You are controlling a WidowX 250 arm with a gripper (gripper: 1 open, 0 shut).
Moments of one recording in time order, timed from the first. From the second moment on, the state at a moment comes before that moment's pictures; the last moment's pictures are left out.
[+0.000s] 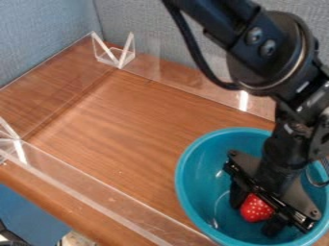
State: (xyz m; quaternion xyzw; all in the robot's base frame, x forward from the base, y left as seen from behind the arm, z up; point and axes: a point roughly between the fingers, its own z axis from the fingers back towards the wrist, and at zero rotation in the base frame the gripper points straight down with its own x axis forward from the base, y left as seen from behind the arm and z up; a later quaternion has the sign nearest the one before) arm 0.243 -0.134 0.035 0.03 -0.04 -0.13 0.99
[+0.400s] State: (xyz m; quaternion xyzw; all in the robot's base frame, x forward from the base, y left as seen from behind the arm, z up) arm 0.244 -0.139 0.035 0.04 -0.04 -0.14 0.99
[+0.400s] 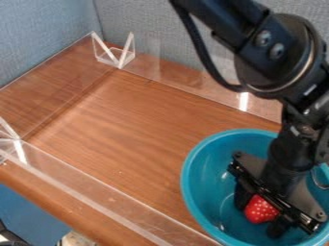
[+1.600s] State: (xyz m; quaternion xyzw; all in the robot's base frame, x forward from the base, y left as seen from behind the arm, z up) arm 0.247 -0.146 0.035 0.04 -0.03 -0.14 0.99
